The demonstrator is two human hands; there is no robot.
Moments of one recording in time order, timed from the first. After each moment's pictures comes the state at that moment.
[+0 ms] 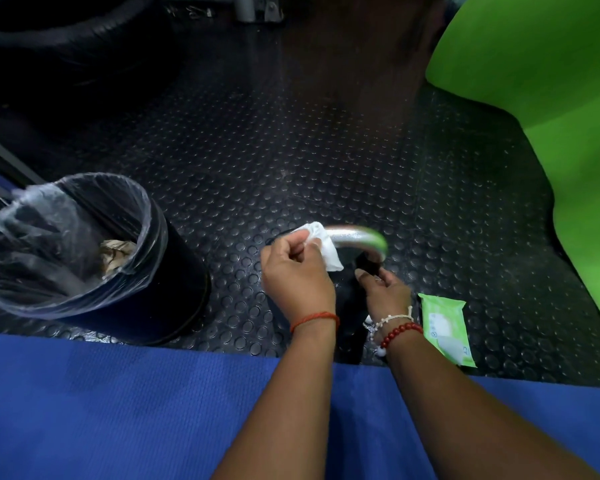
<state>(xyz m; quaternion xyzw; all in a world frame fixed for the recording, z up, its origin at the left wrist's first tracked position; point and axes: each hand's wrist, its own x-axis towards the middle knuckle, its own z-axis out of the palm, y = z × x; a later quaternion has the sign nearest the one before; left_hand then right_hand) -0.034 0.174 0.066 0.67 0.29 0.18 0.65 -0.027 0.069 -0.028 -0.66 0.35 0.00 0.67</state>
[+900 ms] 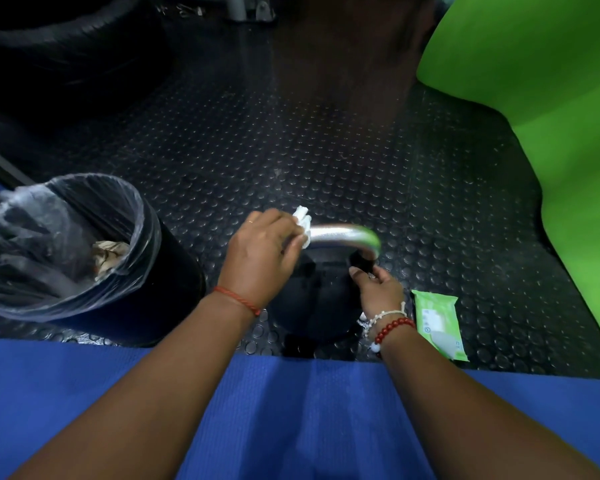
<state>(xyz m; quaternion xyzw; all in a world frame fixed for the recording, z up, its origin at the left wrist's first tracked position) -0.009 0.252 0.067 0.92 -0.18 0.17 0.29 -0.030 0.070 -0.019 -0.68 0.36 0.03 0.64</state>
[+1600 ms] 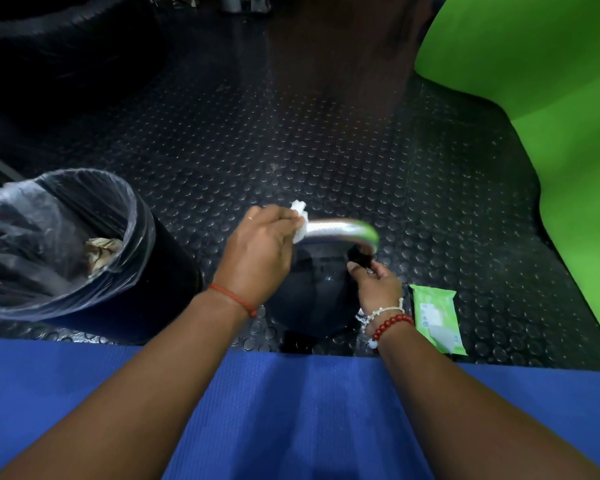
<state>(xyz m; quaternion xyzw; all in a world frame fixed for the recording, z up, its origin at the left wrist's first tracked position) -0.010 0.251 0.071 0.93 -0.20 0.14 0.29 -0.030 0.073 -0.019 -0.67 0.37 0.02 0.65</state>
